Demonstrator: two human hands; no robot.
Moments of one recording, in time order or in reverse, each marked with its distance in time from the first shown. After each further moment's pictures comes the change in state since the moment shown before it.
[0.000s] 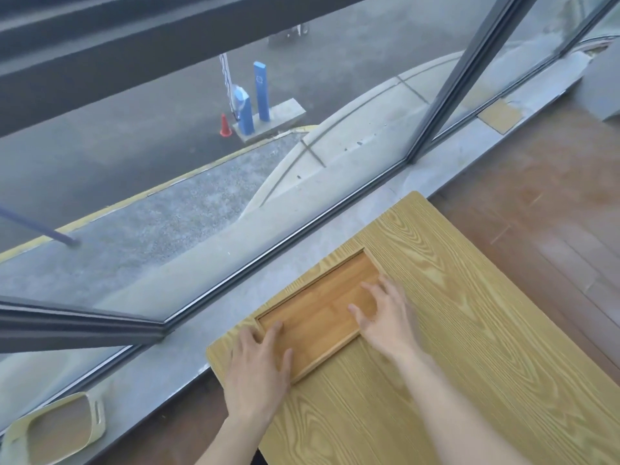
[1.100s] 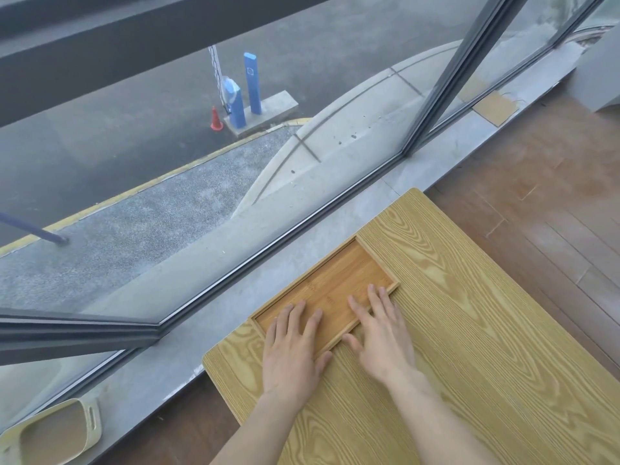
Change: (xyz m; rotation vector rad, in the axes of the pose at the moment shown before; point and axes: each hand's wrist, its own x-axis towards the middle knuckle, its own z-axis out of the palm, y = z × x) left_hand 0.028 0.033 0.028 0.064 -0.085 0.329; right_hand -0.017 0.000 0.026 -0.242 -0.114 -0.096
